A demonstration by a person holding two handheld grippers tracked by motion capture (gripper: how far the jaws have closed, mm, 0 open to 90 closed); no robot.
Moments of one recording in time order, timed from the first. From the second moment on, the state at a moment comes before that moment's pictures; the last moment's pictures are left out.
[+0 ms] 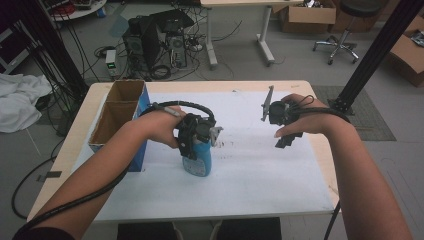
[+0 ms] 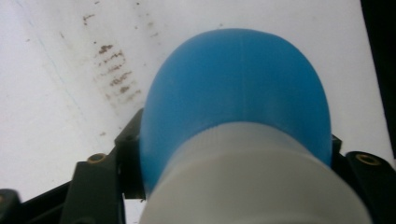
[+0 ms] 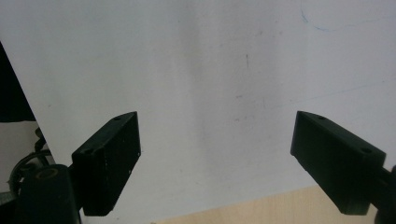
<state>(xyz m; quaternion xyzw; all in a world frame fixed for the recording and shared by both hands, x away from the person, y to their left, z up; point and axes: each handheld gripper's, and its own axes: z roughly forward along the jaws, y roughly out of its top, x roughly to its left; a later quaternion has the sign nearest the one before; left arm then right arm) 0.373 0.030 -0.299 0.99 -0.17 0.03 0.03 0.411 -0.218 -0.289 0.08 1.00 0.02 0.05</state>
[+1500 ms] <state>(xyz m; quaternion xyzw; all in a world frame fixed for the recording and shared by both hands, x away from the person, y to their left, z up) 0.380 0.059 -0.213 1.00 0.09 0.01 0.02 0.412 -0.206 -0.285 0.05 1.00 0.02 0.05</state>
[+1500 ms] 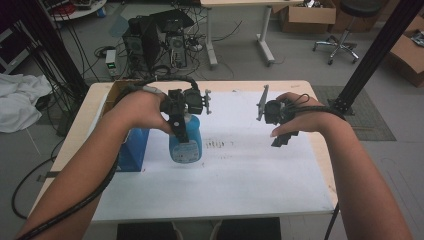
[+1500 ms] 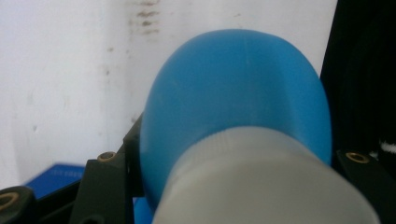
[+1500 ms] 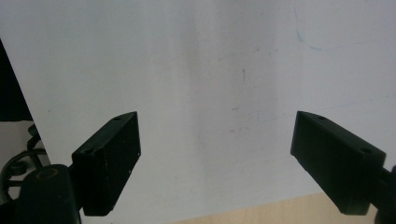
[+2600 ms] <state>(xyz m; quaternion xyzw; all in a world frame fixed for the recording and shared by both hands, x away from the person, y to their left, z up) 0.409 0.121 -0.109 0.91 0.41 0.02 0.03 0.408 -0.200 -0.281 0.03 1.00 0.03 0.06</state>
